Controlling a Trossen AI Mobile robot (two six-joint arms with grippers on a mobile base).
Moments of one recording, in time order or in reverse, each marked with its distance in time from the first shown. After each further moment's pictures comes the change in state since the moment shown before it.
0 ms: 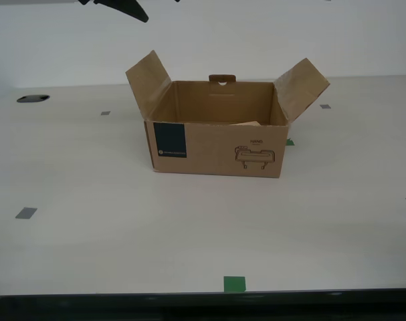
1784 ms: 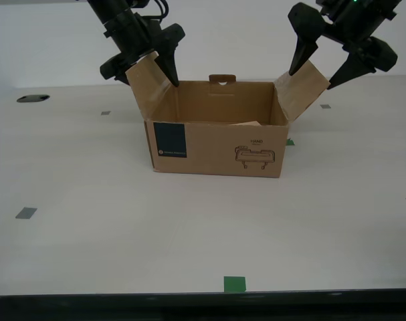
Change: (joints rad) arm 0 -0.192 0.482 0.000 0.152 -0.047 0.007; arm 1 0.114 0.545 0.270 -0.079 0.012 0.091
